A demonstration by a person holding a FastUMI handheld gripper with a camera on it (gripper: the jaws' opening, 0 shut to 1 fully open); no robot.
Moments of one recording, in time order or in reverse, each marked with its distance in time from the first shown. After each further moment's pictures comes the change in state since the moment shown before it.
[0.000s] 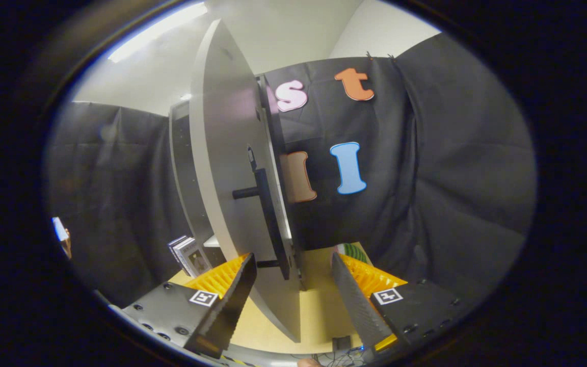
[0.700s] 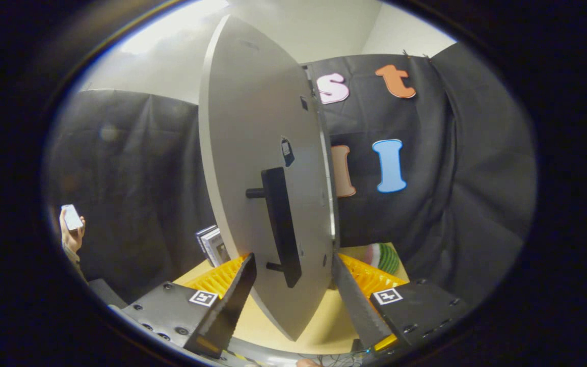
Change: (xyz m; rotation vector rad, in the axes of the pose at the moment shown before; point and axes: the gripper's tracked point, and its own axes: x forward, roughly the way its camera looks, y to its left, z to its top) arm 0.021 0.096 -0.016 -0.027 0.051 0.204
